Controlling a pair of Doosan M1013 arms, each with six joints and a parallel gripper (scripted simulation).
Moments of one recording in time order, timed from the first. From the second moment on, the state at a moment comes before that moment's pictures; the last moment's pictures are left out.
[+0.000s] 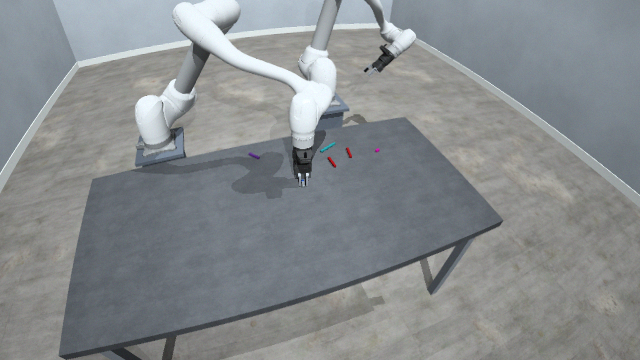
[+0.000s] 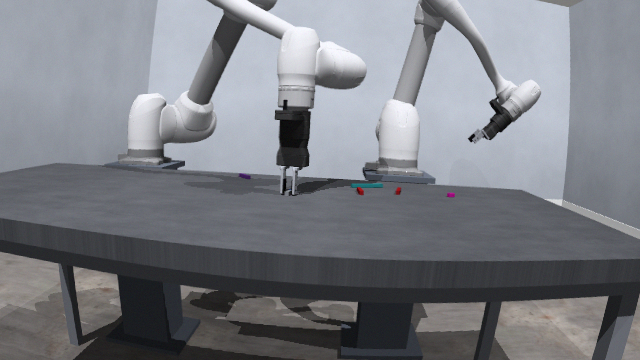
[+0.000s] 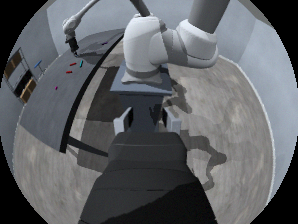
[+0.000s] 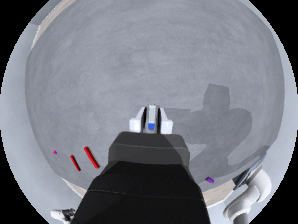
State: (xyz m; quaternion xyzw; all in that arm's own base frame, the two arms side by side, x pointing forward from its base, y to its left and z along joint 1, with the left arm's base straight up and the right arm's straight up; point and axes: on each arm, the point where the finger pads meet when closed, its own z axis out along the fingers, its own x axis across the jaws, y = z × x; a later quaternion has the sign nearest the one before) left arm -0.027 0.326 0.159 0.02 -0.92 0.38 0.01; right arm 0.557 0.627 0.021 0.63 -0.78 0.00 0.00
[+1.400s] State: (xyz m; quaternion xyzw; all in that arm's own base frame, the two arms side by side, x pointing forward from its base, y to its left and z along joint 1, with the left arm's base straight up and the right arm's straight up) left arm -0.027 0.326 0.159 0.02 -0.92 0.38 0.01; right arm 0.557 0.628 0.110 0.63 -0.78 0.00 0.00
